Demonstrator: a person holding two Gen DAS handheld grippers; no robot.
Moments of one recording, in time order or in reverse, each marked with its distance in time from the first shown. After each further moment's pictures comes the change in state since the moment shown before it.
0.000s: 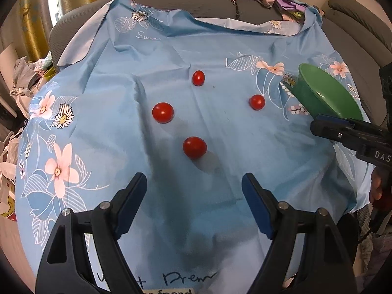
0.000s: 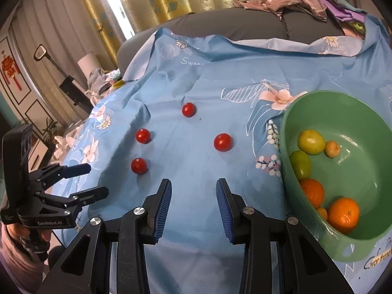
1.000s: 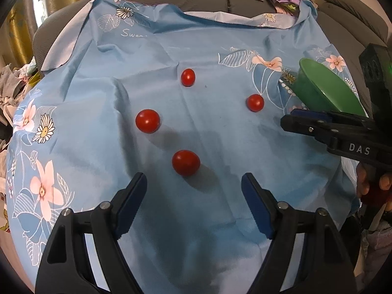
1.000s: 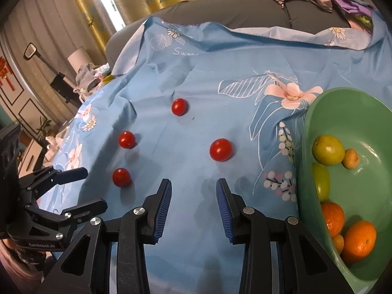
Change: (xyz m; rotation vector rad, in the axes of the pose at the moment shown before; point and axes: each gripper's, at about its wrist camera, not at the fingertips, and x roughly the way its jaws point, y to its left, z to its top) left arm 0.030 -0.005 0.018 0.041 0.027 -0.044; right arm 0.045 -0.011 0.018 0.011 0.049 -0.018
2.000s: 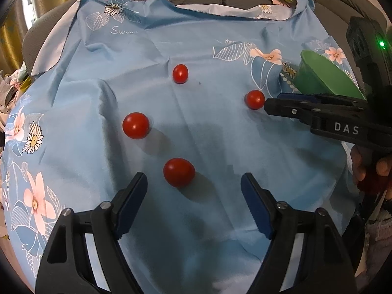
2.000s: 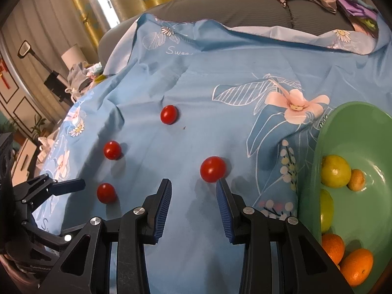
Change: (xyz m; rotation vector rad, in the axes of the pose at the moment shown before) left arm 0.020 -0.006 0.009 0.032 0.033 -0.012; right arm 0.022 -0.006 0.020 -0.016 0.016 -0.029
